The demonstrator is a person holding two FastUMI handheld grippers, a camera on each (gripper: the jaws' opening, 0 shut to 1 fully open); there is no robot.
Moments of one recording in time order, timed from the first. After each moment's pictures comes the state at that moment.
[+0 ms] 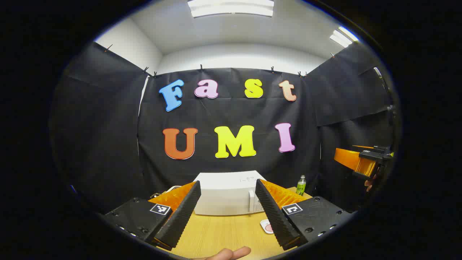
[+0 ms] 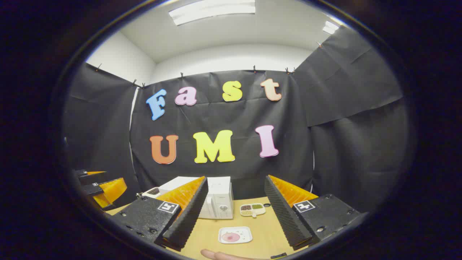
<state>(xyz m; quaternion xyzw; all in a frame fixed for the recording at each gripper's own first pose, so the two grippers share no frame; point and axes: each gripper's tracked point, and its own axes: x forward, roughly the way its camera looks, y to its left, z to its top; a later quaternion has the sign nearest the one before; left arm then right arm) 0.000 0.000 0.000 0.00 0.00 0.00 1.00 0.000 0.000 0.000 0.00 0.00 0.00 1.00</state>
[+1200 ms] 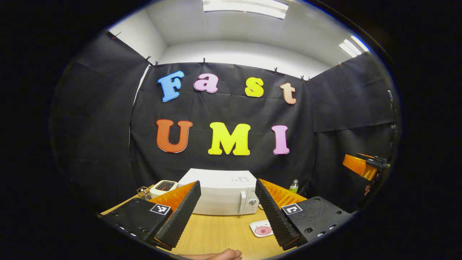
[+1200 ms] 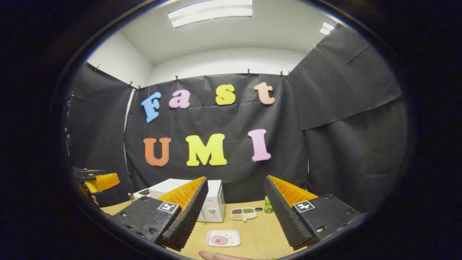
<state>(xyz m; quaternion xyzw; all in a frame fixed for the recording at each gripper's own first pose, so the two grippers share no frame) 0.041 -0.006 -0.018 -0.06 0.02 -0.03 1.00 0.018 -0.051 -0.010 -0.01 -0.02 -0.01 1.00</state>
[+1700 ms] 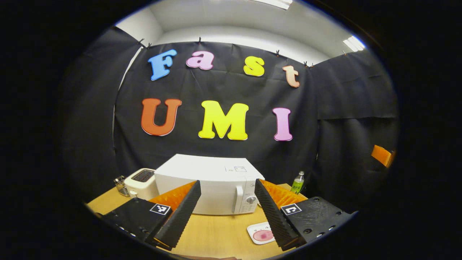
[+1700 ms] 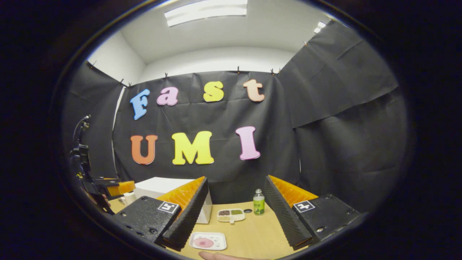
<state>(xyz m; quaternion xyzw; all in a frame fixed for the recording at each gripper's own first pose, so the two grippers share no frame) 0.166 -0.052 -0.115 -0.07 0.08 -0.05 0.99 0.058 -0.109 -0.047 0.00 -0.03 -0.05 1.00</state>
